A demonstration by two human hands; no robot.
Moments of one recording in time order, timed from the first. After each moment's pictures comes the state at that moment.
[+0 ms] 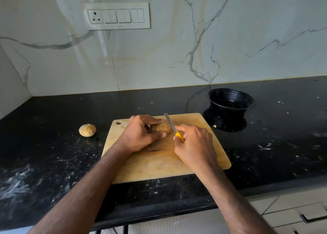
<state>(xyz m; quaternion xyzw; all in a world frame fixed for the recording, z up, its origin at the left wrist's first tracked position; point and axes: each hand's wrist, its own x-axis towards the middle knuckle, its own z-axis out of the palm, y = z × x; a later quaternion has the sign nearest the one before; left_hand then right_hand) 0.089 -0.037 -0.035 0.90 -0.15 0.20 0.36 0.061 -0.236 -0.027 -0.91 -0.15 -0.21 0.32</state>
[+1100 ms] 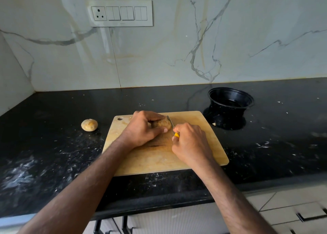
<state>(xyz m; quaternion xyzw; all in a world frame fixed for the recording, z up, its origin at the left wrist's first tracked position) 0.090 -0.043 -0.032 0.91 -0.15 0.21 0.33 0.056 -0.233 -0.022 -0.94 -0.16 -0.14 0.27</state>
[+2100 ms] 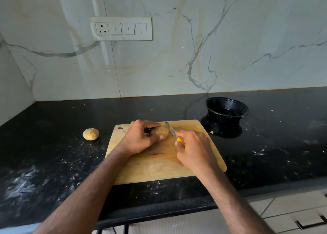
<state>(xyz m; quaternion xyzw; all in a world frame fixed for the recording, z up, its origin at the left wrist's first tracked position) 0.088 -0.033 -0.033 0.90 -0.11 0.18 0.38 0.055 -0.242 -0.018 -0.94 -0.15 -0.18 0.26</state>
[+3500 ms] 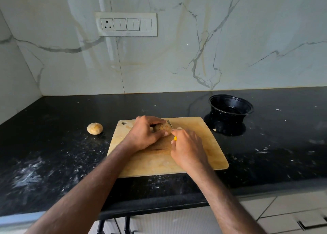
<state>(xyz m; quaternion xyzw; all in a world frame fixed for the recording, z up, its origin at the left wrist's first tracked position) 0.085 -0.041 -0.032 0.91 -0.13 0.22 0.33 0.051 -0.221 -0.023 -0.94 -0.16 -0.14 0.25</state>
